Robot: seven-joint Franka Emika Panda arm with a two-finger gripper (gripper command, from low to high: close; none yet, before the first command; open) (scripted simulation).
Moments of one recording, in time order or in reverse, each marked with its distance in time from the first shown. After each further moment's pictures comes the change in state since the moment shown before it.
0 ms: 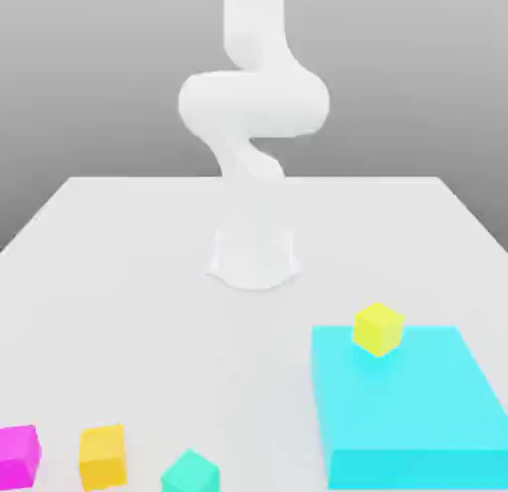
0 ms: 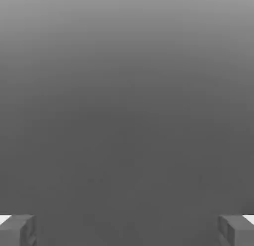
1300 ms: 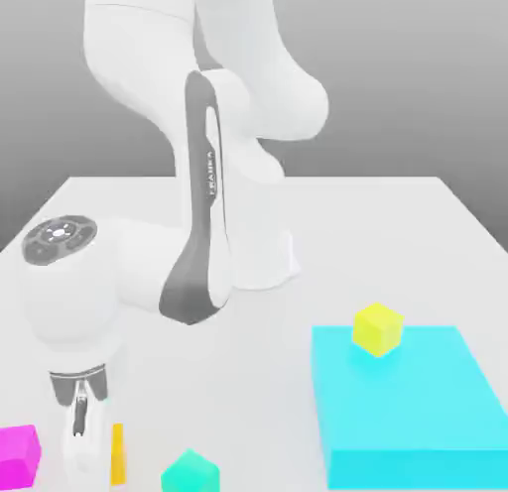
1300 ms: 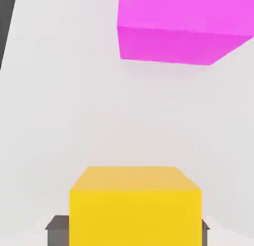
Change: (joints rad) arm -0.320 1.164 -0.017 -0.065 0.011 0.498 0.886
